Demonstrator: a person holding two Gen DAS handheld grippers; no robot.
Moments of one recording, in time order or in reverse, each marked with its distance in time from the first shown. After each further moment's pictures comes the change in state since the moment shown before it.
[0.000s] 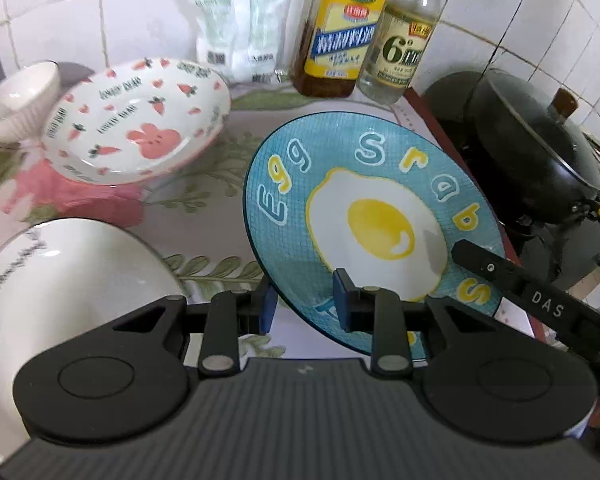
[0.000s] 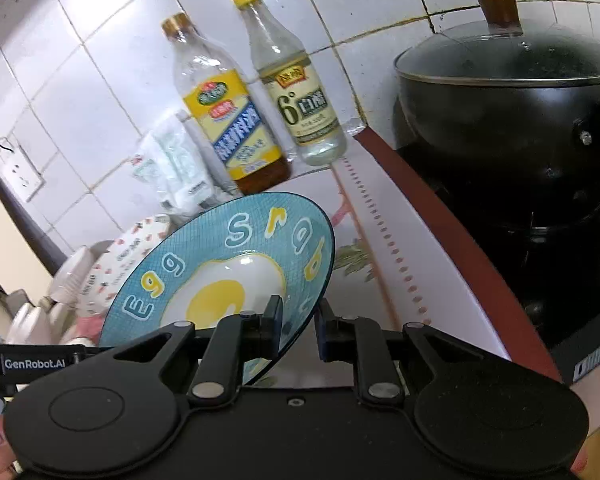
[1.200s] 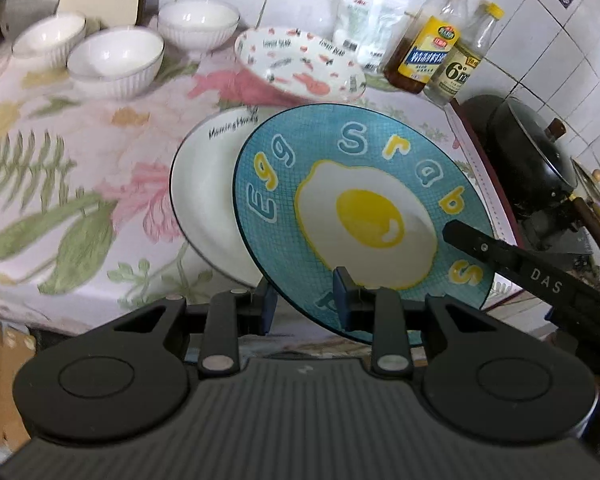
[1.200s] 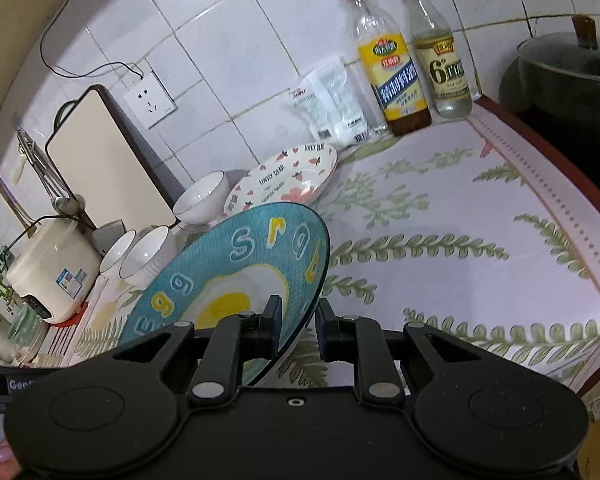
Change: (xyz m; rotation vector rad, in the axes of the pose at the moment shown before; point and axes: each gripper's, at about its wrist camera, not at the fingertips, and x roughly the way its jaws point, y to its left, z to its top) left arm -0.142 0.136 -0.100 -0.202 0.028 -0.042; right arm -0.072 0.146 -0.085 -0.073 0.087 0.132
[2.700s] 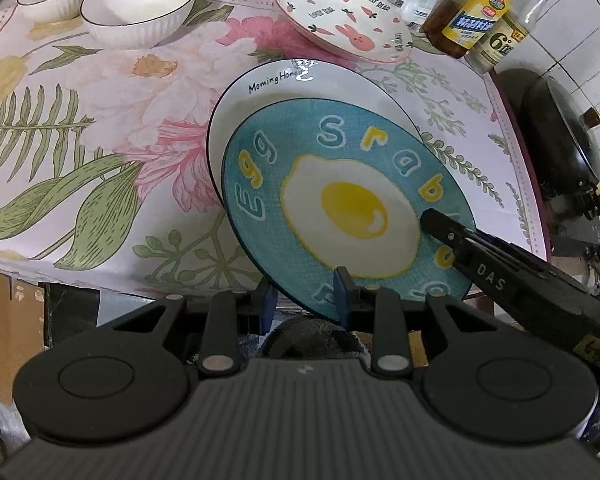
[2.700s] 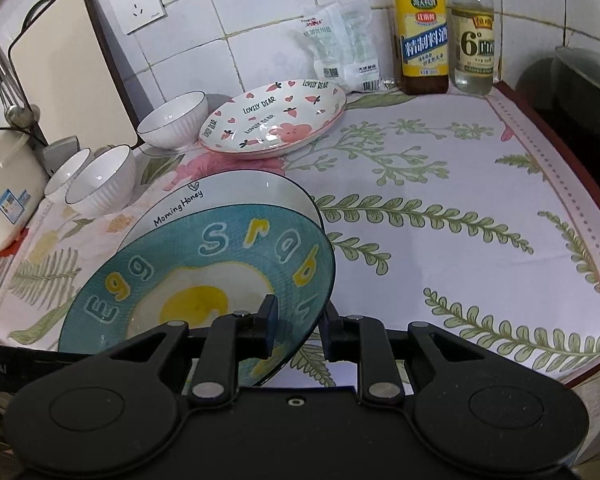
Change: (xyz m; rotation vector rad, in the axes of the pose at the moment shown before) left arm 0.022 0.028 0.021 -0.061 0.183 0.041; right arm 0.062 0.040 -0.008 -0.165 0.170 -0.185
